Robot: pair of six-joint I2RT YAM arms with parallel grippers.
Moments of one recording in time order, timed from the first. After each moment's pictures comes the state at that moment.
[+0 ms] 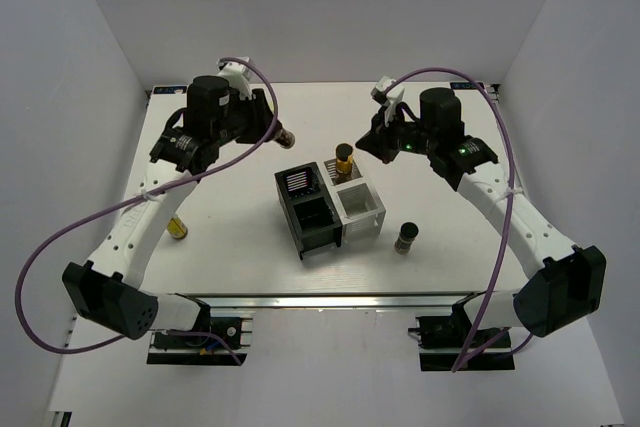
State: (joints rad) left arm -0.37 1.35 1.45 -0.55 0.10 -0.31; right arm 0.45 1.35 1.26 -0.31 -0.59 -0.16
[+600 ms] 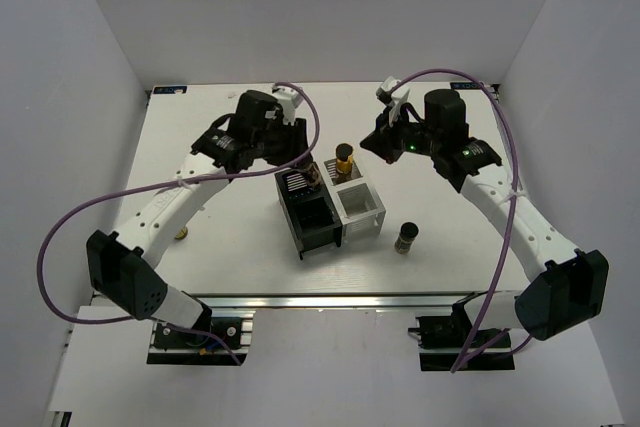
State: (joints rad) left arm -0.54 1.45 1.44 -0.63 0.18 -0.27; right arm 0.43 1.33 1.24 -0.31 -0.57 -0.16
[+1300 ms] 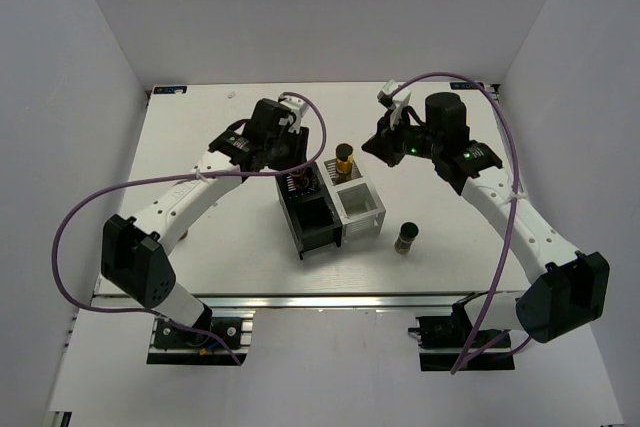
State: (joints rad) left arm -0.58 1.53 1.40 -0.62 0.00 -0.23; right arm 0.42 1.31 1.21 -0.31 -0.57 -0.16
